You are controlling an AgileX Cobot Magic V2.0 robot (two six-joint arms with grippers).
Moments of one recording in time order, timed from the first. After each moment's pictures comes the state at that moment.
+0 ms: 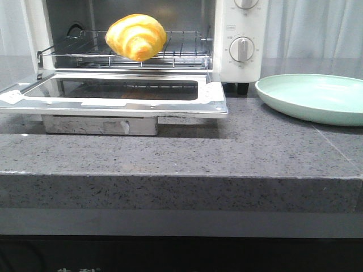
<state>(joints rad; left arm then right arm) -0.08 0.00 -0.06 -0.04 0.23 0.06 0.06 0.31 -0.41 0.13 0.34 0.01</state>
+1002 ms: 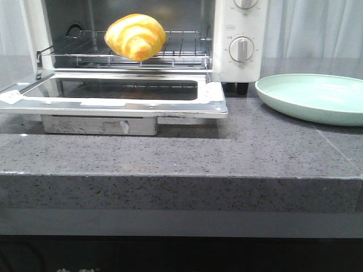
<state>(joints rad) -0.07 0.00 0.00 -0.04 0.23 0.06 0.06 0.31 -0.41 0.13 0.34 0.01</state>
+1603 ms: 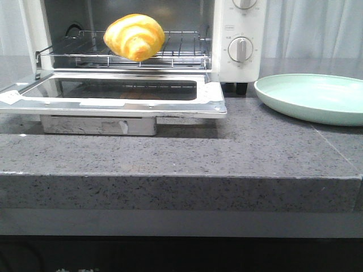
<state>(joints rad) -0.07 0.00 0.00 -0.04 0.23 0.06 0.04 0.13 -0.18 0.12 0.17 -0.08</state>
